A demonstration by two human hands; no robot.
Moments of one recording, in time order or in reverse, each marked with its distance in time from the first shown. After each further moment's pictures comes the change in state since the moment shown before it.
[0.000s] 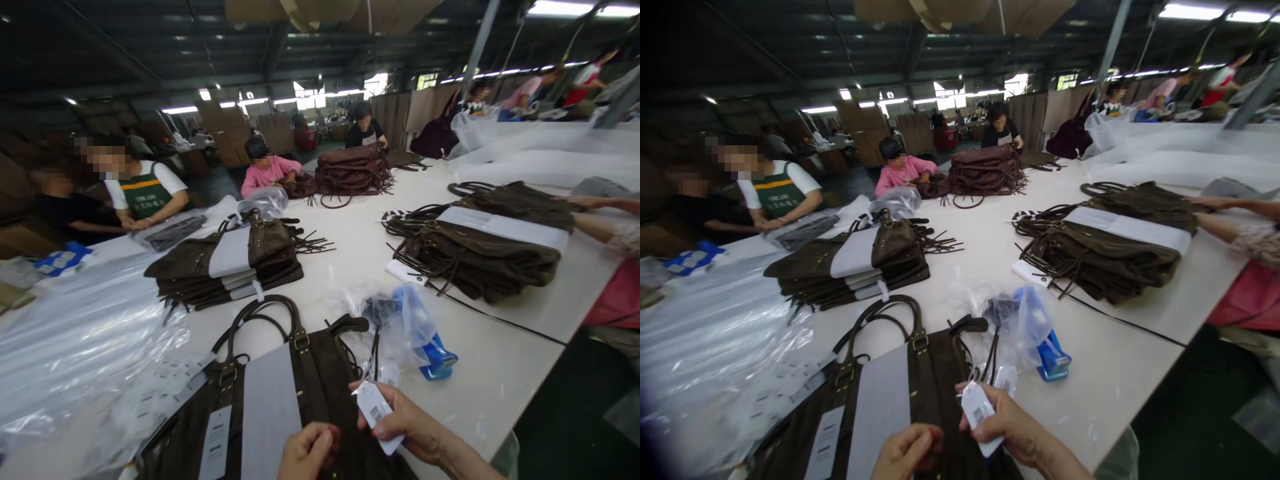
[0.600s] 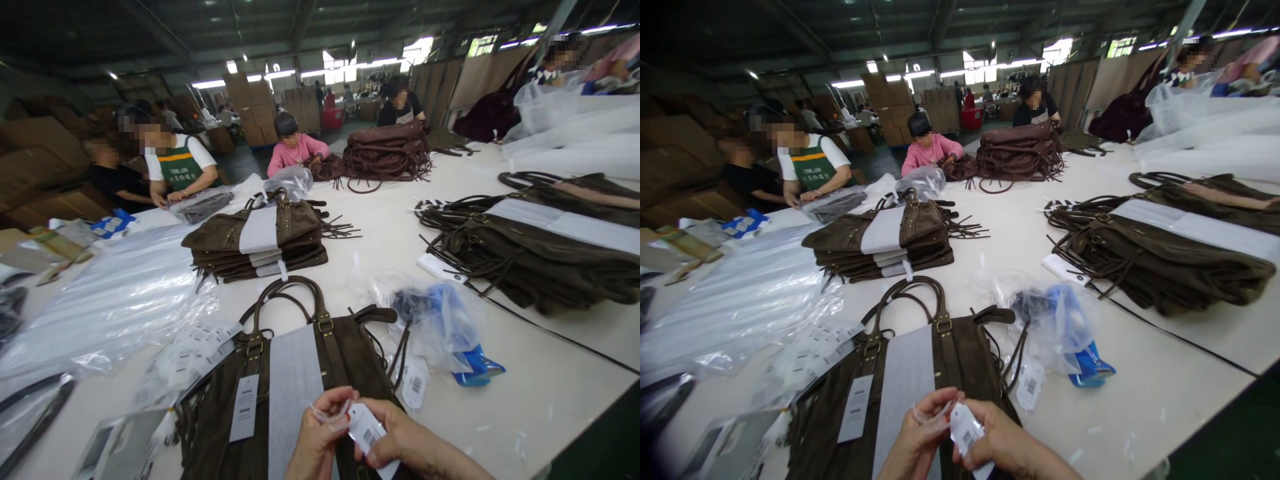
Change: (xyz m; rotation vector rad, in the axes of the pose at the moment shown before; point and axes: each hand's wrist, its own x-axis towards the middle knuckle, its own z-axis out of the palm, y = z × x) left_hand 0.004 0.007 -0.013 -0.631 -0.033 -0.017; right_hand 0.034 0.012 0.053 -0.212 -0.146 0.221
